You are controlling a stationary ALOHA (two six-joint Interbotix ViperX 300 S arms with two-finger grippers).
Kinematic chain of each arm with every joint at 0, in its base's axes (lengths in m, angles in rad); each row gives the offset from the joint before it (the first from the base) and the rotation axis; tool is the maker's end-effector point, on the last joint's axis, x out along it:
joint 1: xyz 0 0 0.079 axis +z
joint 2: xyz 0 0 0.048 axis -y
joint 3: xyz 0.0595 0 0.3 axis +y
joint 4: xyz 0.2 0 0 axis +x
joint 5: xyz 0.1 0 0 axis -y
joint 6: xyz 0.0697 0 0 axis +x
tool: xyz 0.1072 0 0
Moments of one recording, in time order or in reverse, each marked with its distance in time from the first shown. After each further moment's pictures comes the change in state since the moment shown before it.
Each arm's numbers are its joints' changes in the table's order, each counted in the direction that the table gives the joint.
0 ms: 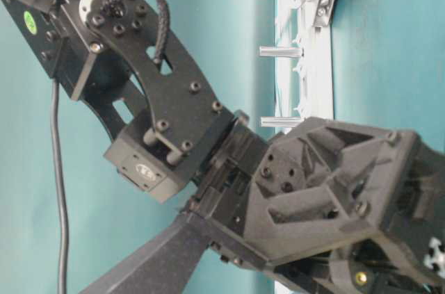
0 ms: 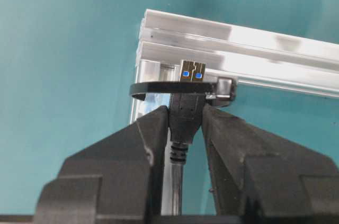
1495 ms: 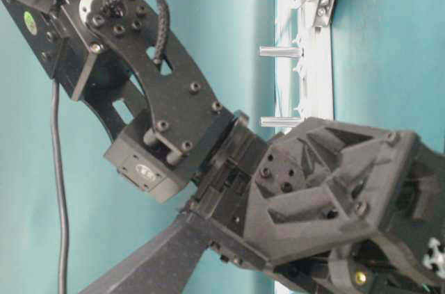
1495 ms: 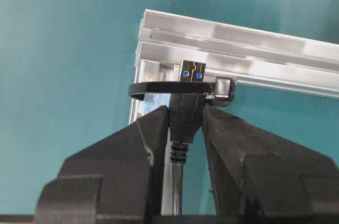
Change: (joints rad) left arm -0.164 -0.414 -0.089 -0.002 0.245 -0.137; right arm -0.002 0.000 0.000 0.000 0.000 0.000
